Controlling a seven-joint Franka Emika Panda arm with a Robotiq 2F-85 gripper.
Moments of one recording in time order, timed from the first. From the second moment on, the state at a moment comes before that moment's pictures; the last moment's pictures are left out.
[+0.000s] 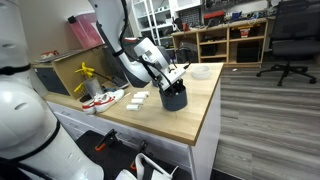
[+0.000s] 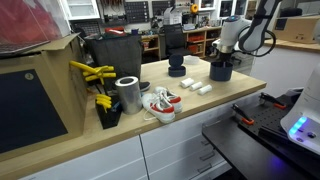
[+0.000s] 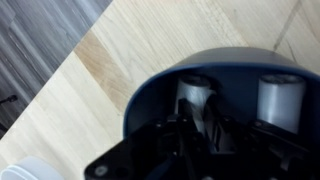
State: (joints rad) arm -0.17 0.34 -0.19 -2.42 -1.13 3.05 -0.09
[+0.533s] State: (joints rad) arm -0.37 0.25 0.10 -2.50 -0.63 3.02 -0.34
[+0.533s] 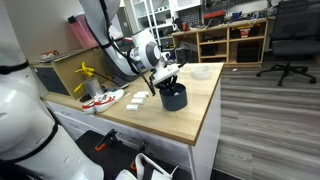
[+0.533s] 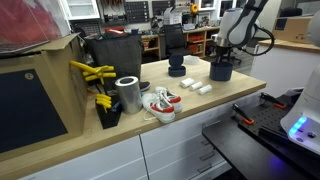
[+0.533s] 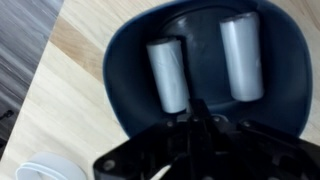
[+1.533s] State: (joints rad) arm -0.14 0.21 -0.15 -2.44 -0.66 2.77 -0.34
